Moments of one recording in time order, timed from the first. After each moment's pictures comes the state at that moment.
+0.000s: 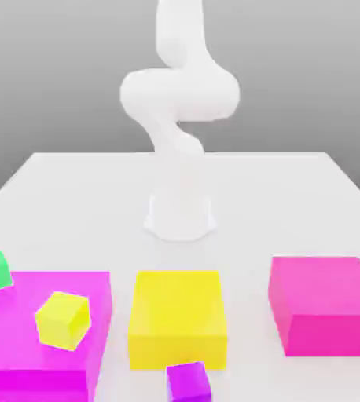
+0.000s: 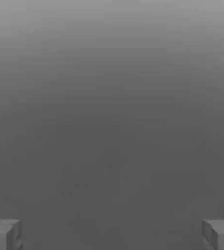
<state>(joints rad) 0.01 -0.71 -0.01 -2.31 0.00 2.33 0.78</state>
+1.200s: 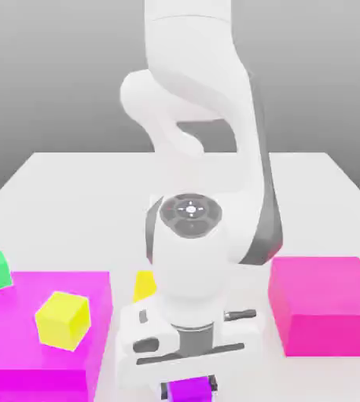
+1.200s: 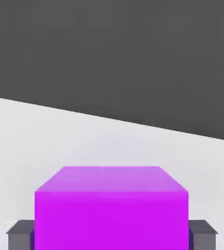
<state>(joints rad) 0.04 0.44 -0.01 -2.38 0.02 2.82 0.61</state>
